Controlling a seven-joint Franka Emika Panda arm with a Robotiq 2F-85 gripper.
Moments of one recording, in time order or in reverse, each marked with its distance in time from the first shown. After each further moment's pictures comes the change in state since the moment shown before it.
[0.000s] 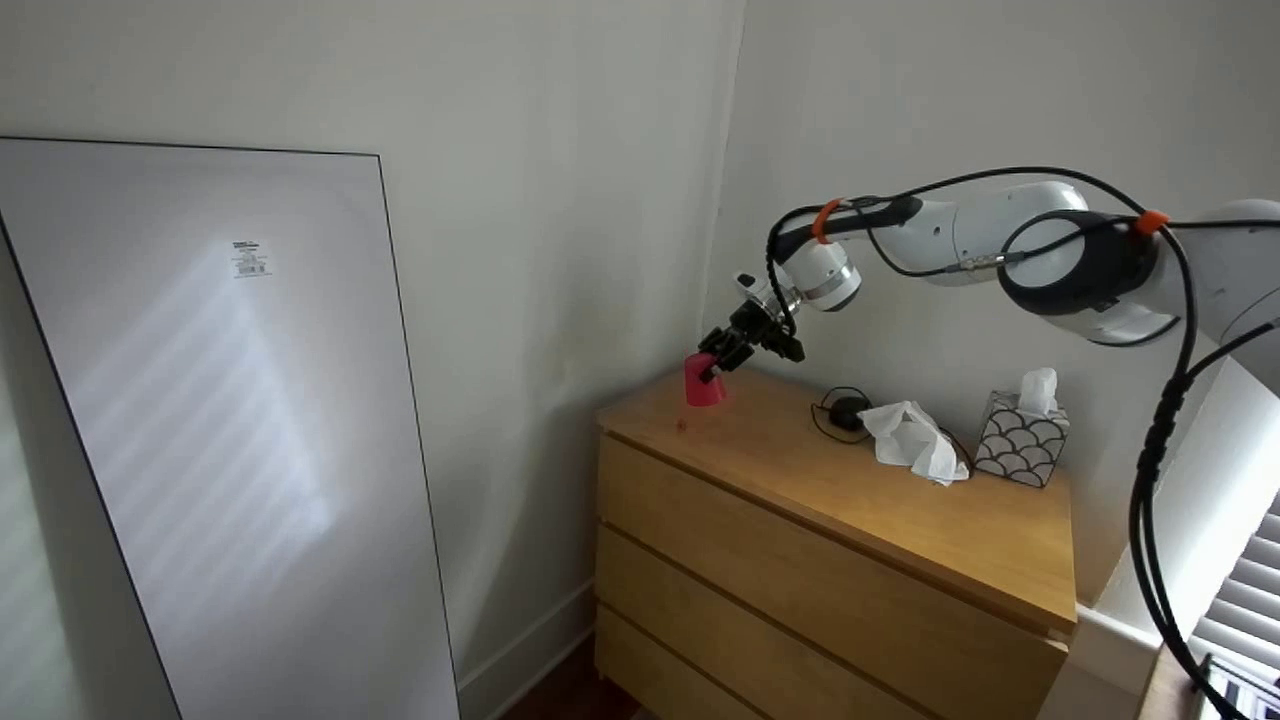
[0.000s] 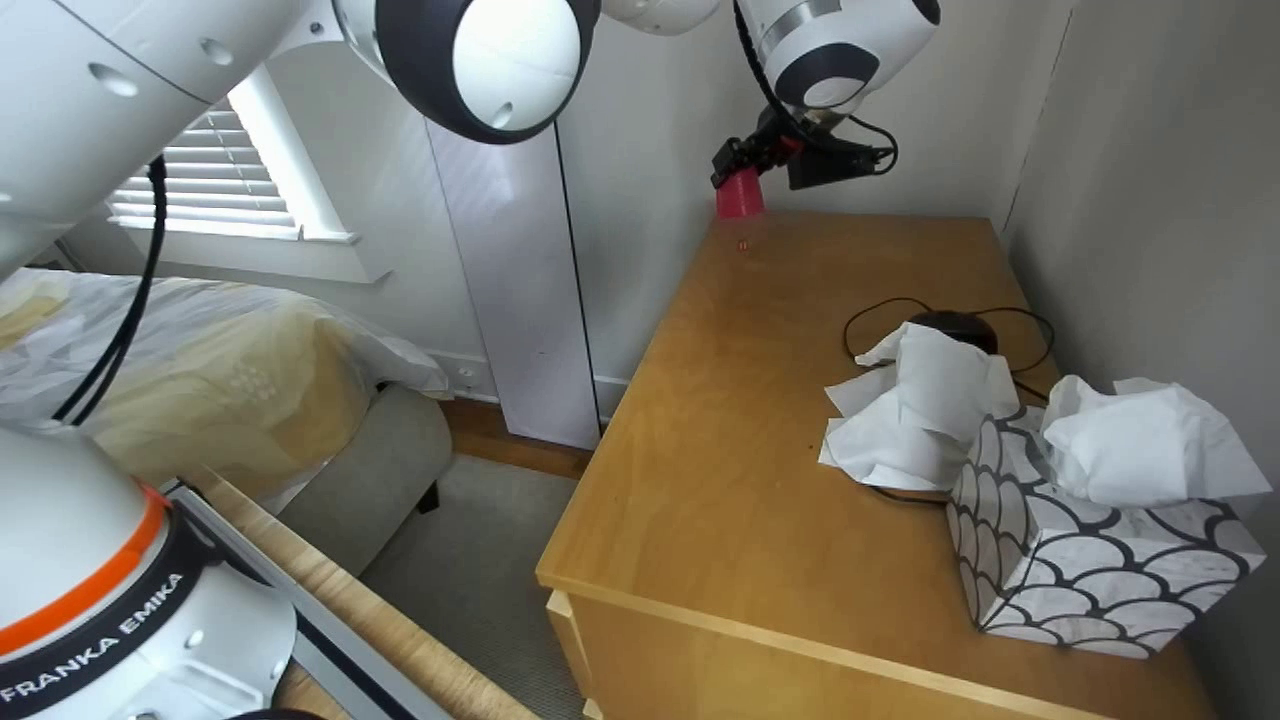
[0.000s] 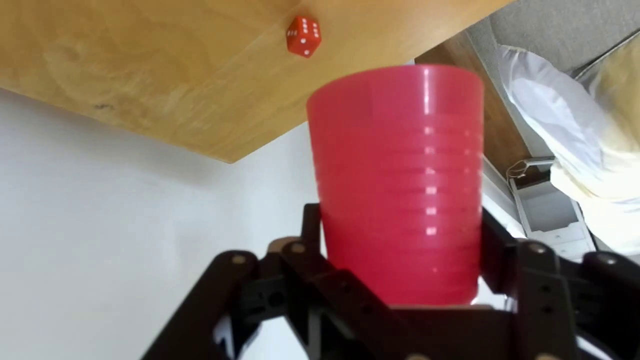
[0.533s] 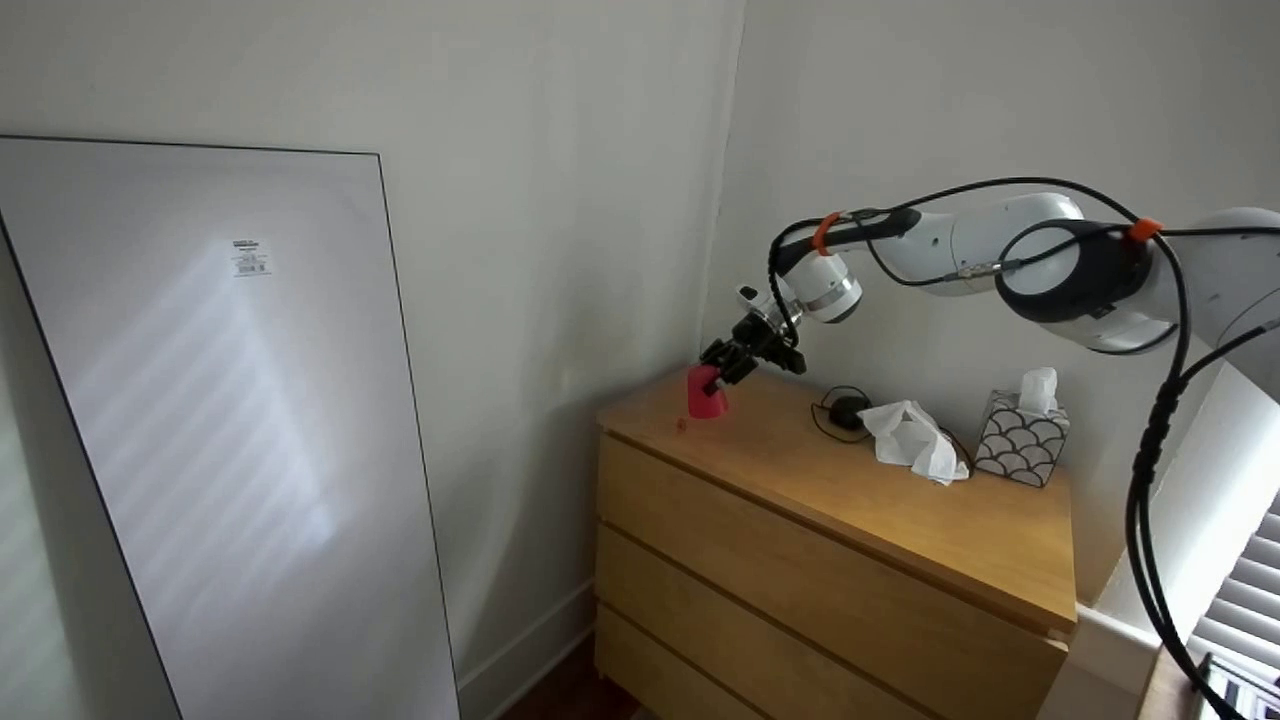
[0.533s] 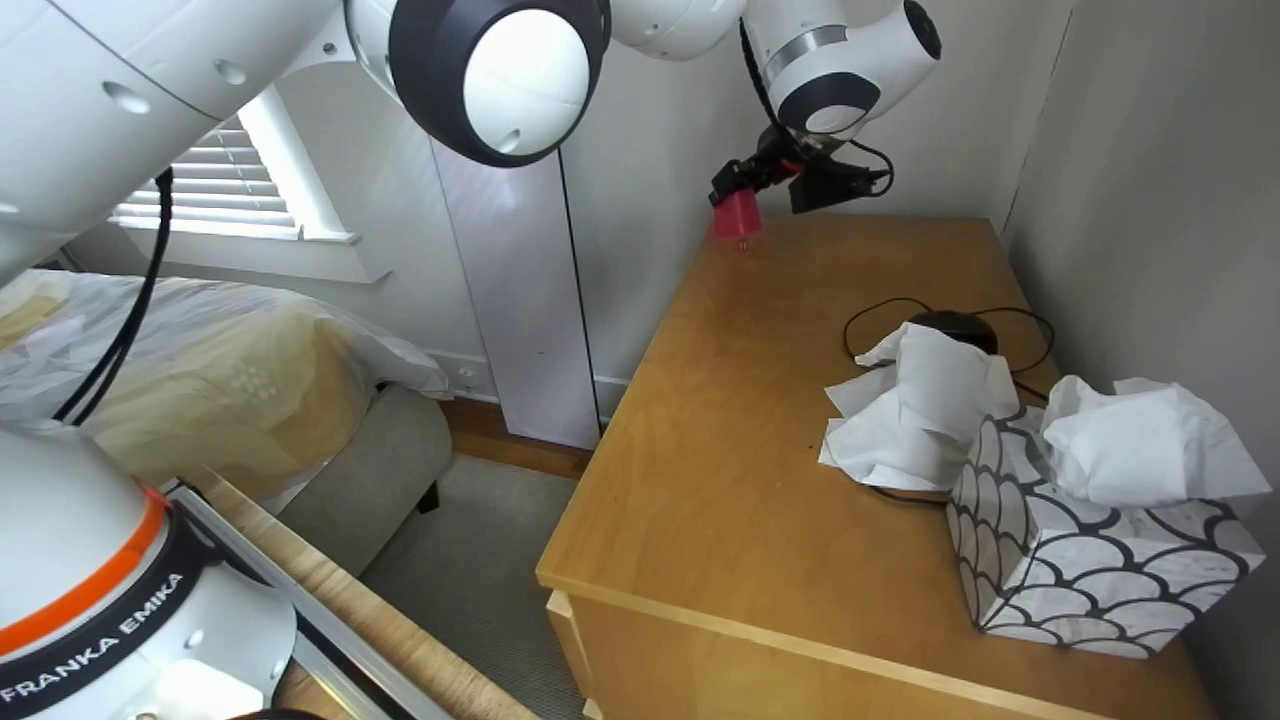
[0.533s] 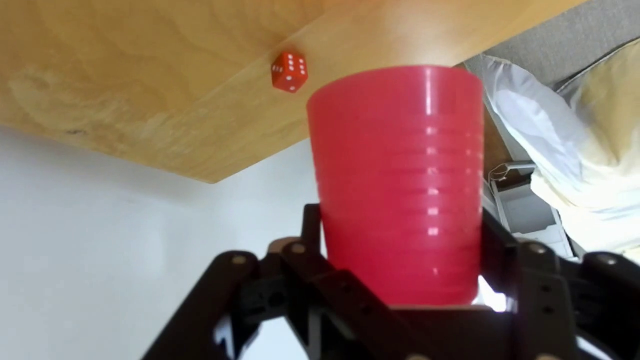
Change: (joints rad) arm -0.012 0.031 0.005 -0.001 0.000 -0.017 -0.058
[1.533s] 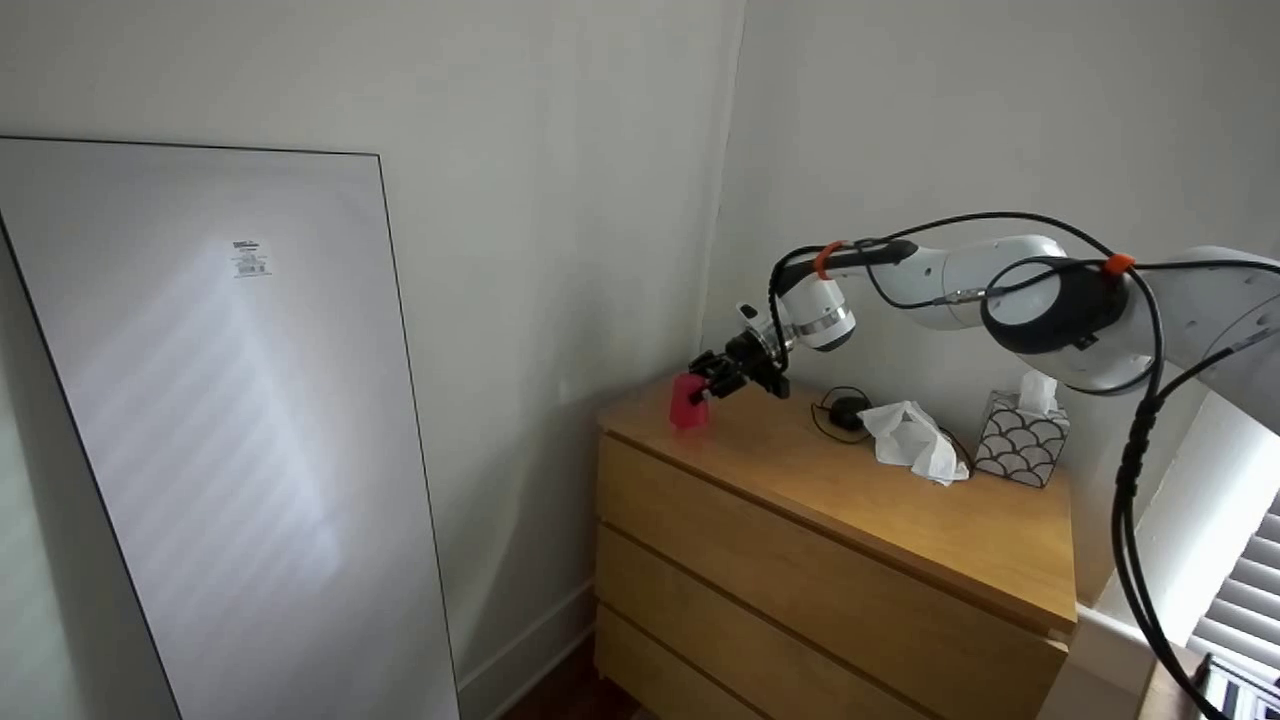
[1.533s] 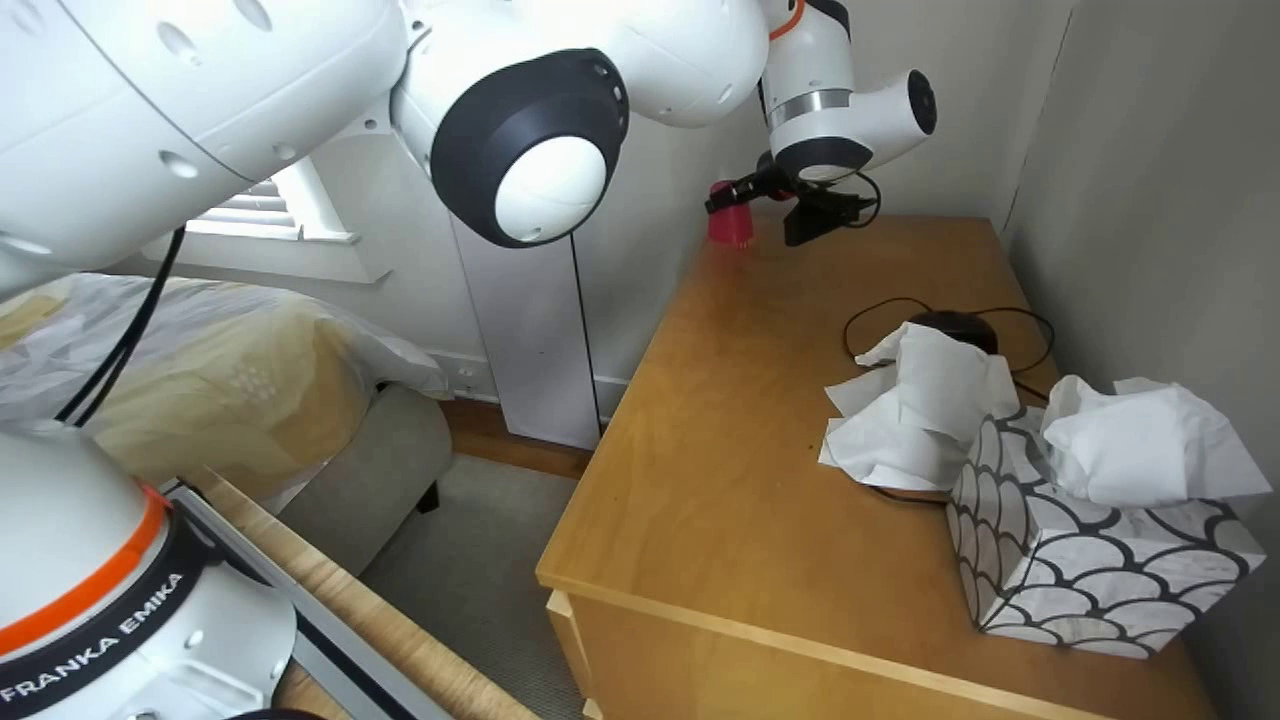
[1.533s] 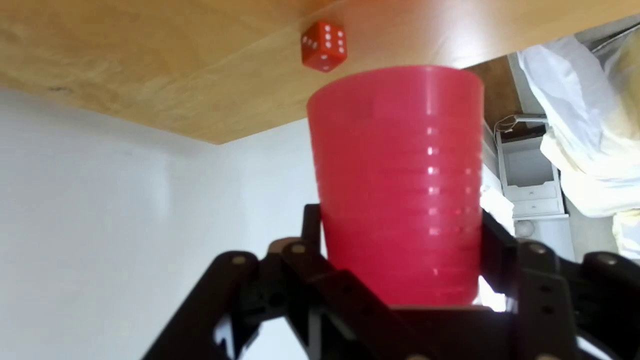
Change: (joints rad) arm -0.024 0.148 0.089 0.115 0.090 0.000 -0.149
